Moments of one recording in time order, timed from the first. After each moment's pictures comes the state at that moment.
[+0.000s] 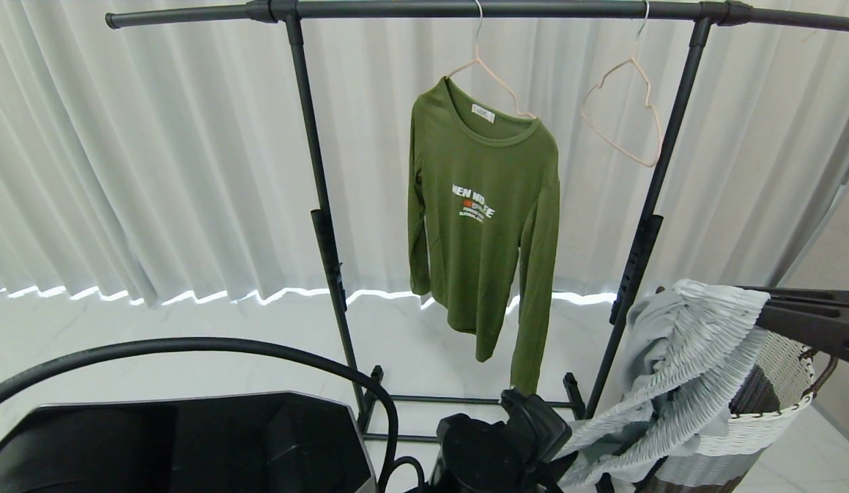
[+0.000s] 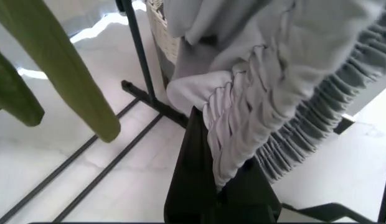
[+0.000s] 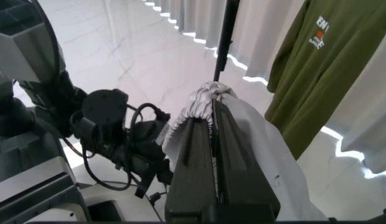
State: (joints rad) left arm -1.01 2.27 -0.69 -1.28 -0.01 0.02; right arm 0.53 1.03 -0.72 -0.19 0.51 -0.06
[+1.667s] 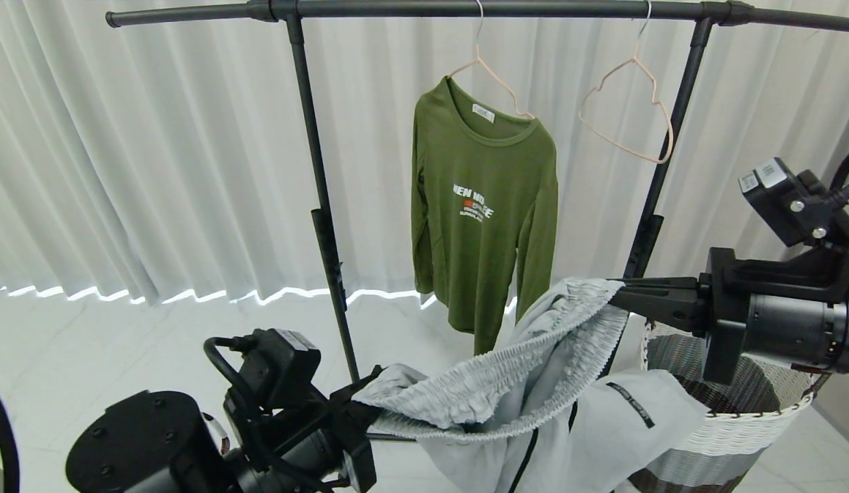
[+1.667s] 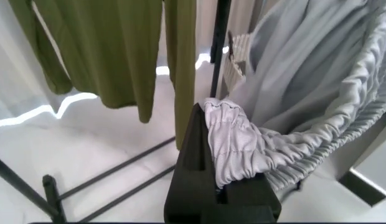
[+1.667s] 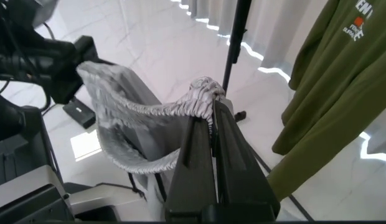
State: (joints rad) left arm -0.73 1.74 -0.12 -1.55 -0.02 -0.04; right arm 0.59 1.34 -0.76 -0.40 0.50 -0.06
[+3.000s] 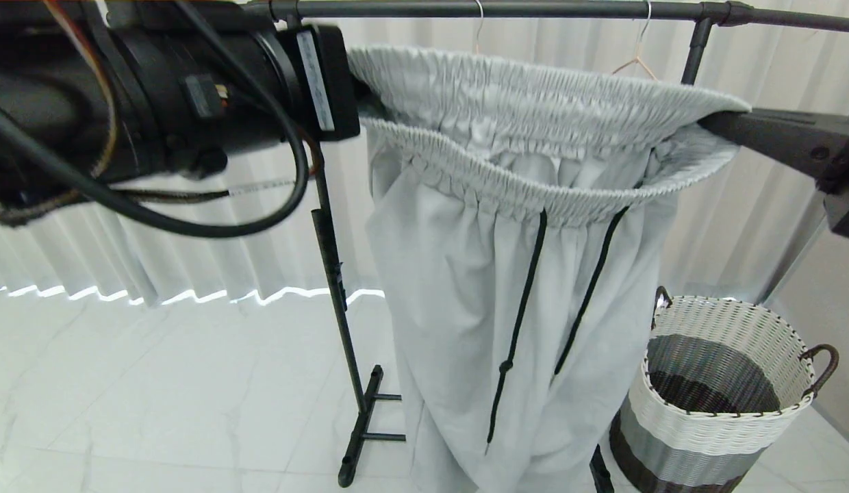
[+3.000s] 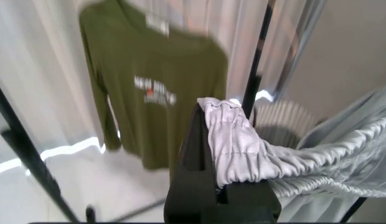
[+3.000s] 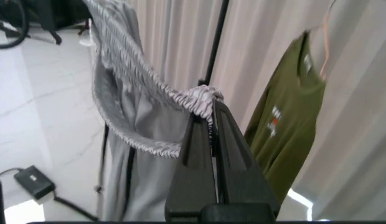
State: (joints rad) left arm -0.70 1.47 -1.38 -0.11 0.14 -0.03; right arm 0.50 1.23 -0.99 -0.43 0.51 -0.03
